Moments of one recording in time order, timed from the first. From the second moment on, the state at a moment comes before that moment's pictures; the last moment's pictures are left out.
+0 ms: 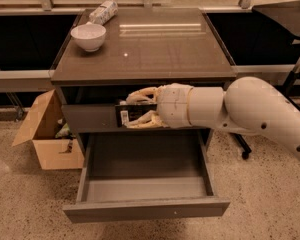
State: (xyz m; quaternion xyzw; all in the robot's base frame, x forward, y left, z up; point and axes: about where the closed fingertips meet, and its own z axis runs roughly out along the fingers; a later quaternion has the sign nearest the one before) arm 0.523 0.028 0.868 -0.66 0.47 0.11 0.58
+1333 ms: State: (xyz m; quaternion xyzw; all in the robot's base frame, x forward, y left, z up) arm 0.663 -0.100 0.948 -0.57 0.50 0.13 0.64
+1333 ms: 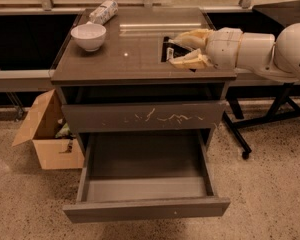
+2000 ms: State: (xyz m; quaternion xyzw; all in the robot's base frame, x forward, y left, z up) arm 0.702 -0.114 0.944 -0.55 0.52 0.17 0.63
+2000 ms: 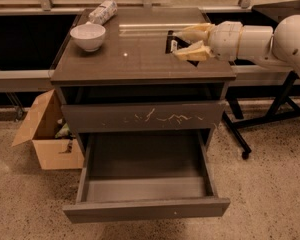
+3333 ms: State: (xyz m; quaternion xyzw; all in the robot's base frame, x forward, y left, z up) arm 0.820 -0.166 0.948 -0.51 0.61 0.14 0.59
